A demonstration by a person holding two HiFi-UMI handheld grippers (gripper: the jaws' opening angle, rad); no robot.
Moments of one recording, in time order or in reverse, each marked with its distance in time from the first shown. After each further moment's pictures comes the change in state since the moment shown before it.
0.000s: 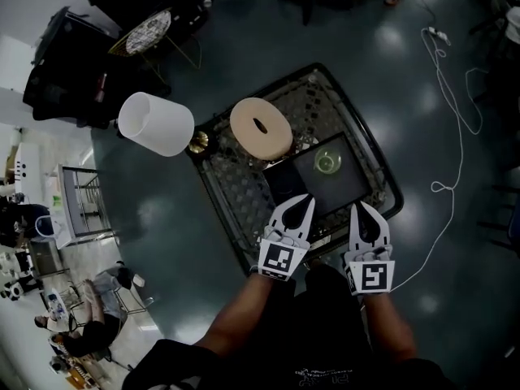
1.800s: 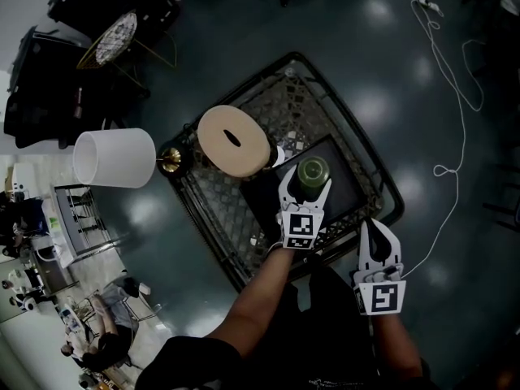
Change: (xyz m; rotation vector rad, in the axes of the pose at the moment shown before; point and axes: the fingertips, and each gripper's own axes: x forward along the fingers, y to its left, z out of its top) left arm 0.159 0.025 -0.119 -0.007 0.179 0.091; right arm 0.004 -0.063 -0.046 0.071 0.092 -0.067
